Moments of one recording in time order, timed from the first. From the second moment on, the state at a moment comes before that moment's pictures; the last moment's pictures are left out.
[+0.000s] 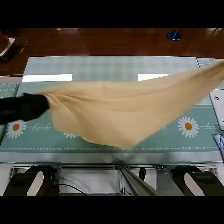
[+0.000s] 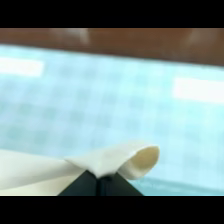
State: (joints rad) left arm 0.12 -0.55 0.83 0.63 -1.31 -1.23; right arm -0.03 -0.72 1.42 -1.35 1.37 1.49
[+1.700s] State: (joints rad) left arm 0.04 -1.20 0.48 0.48 -1.09 -0.93; right arm -0.38 -1.09 0.56 -0.87 1.13 1.29
